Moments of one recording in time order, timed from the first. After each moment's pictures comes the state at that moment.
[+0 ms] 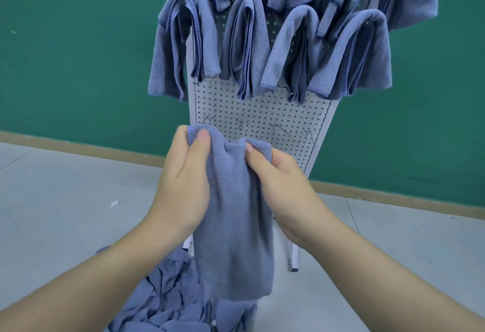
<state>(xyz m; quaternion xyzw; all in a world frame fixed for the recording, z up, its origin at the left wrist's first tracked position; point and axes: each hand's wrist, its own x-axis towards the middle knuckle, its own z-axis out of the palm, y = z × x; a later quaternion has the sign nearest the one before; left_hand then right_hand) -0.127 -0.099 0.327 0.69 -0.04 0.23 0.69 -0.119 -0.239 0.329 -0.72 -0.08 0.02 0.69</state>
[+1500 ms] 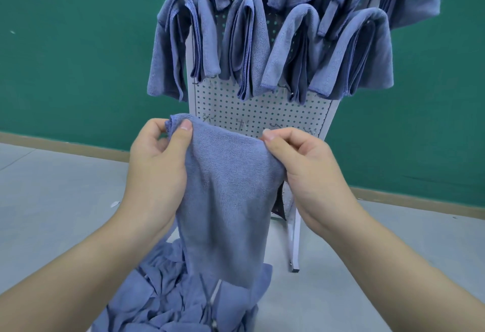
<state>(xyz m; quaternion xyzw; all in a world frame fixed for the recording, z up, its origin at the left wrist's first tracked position) -0.118 -0.076 0.334 0.60 0.00 0.21 0.77 -0.117 -0.259 0.350 -0.71 -0.05 -0.07 0.70</state>
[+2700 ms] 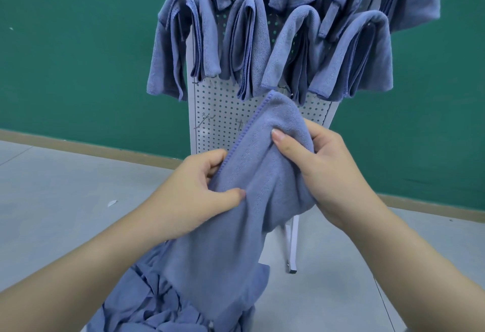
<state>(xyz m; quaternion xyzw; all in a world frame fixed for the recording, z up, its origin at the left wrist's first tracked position) -0.115 -0.074 0.312 0.77 -0.18 -0.02 0.61 -0.117 -0.281 0.360 -0.74 -0.12 -0.07 0.66</state>
